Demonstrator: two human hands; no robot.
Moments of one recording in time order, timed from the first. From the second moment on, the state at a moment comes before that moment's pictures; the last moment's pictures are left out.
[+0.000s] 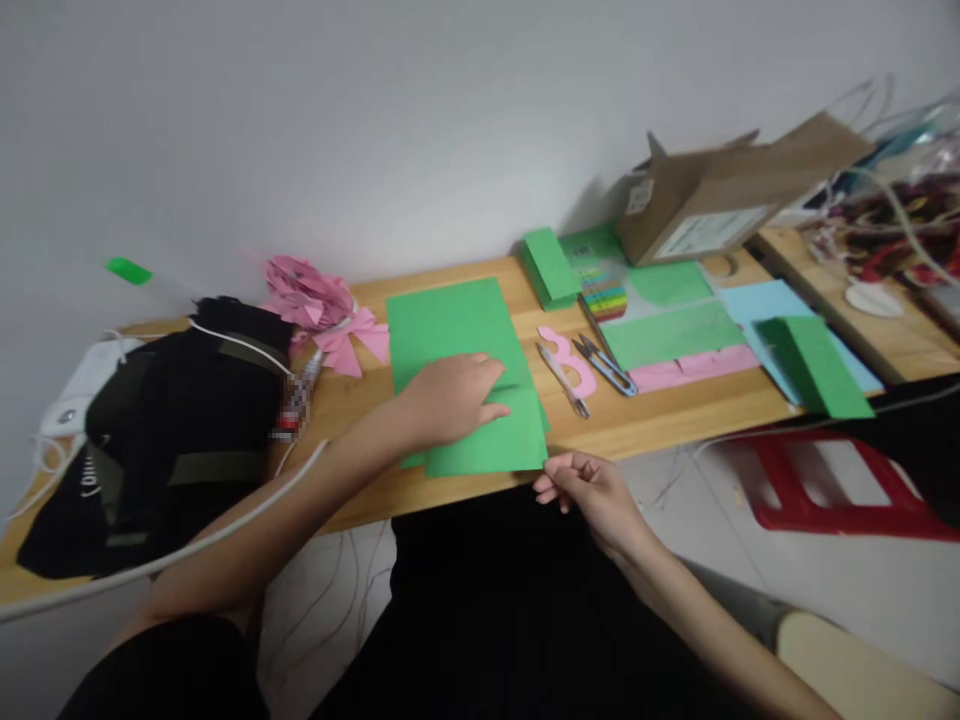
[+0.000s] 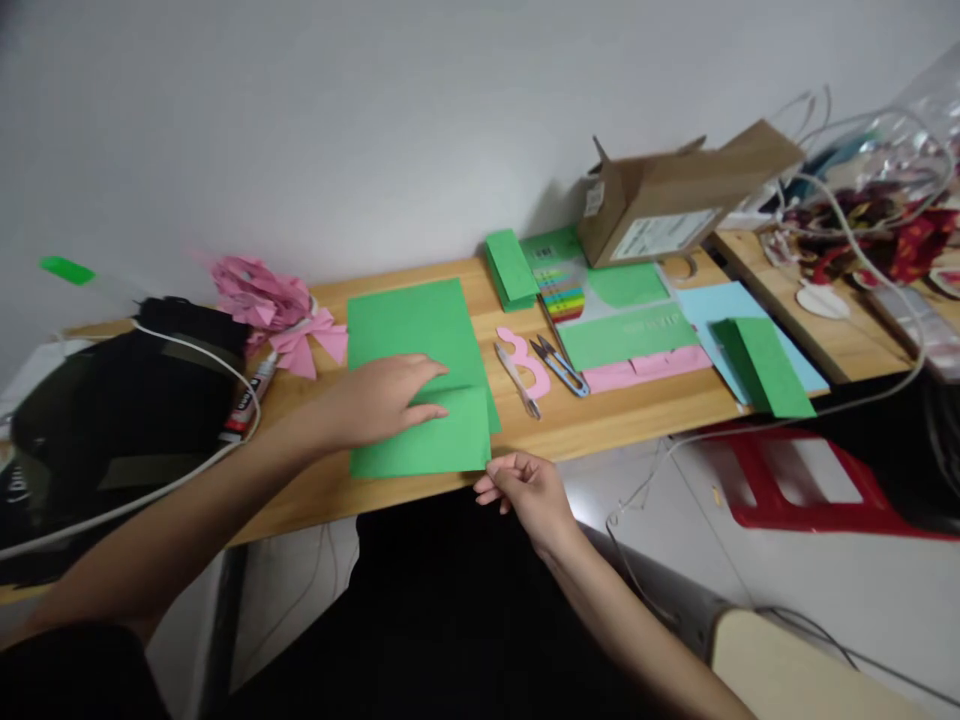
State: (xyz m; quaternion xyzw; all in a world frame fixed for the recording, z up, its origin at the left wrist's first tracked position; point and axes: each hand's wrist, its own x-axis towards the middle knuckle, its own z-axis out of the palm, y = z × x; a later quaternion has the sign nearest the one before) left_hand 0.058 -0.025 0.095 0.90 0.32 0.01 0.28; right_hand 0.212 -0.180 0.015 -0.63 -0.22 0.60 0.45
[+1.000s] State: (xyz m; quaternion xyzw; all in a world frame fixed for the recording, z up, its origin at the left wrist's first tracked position) left_hand 0.052 -0.116 0.007 0.96 0.27 -0.02 0.04; right_hand 0.192 -0.199 -0.017 -0.63 -0.18 0.61 0.45
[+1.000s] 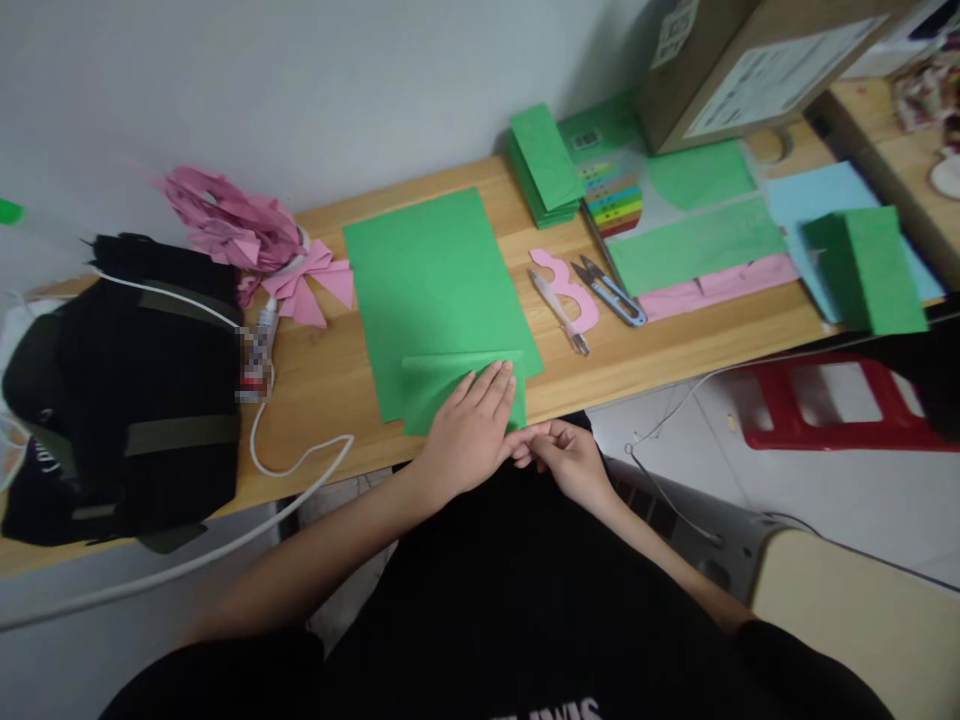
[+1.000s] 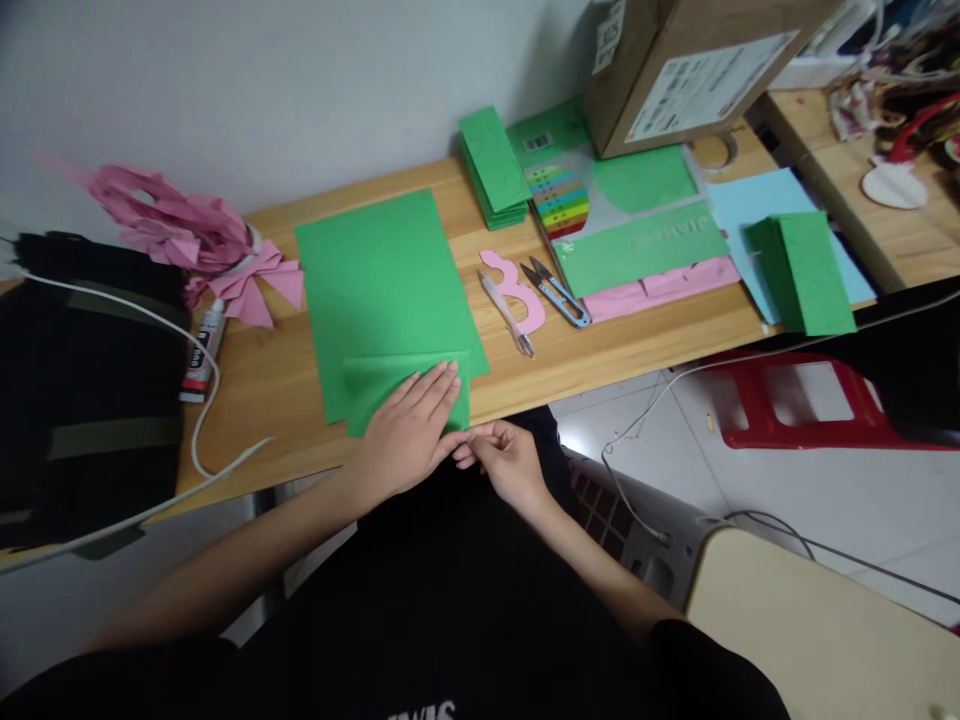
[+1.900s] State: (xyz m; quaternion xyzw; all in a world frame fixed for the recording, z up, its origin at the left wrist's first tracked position) left_hand 0.054 -0.106 -0.005 0.95 0.30 0.05 0.07; right_hand 0.225 -0.163 -0.016 -0.58 -0.78 0.15 0.17
